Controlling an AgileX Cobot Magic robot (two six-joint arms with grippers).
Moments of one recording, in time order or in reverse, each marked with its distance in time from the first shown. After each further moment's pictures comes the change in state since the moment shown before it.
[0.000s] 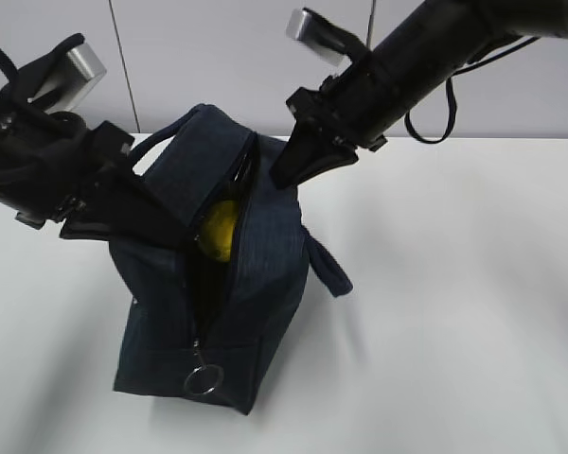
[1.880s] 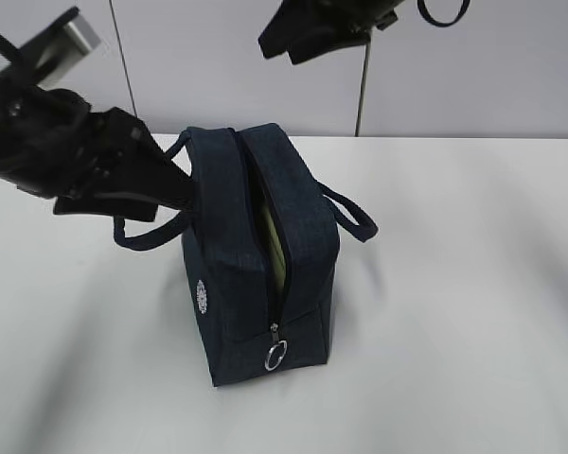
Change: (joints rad) left arm -0.015 -0.034 0.000 0.036 -0.169 0.044; right arm -0.014 0.020 -0.375 -0.060 0.004 0.091
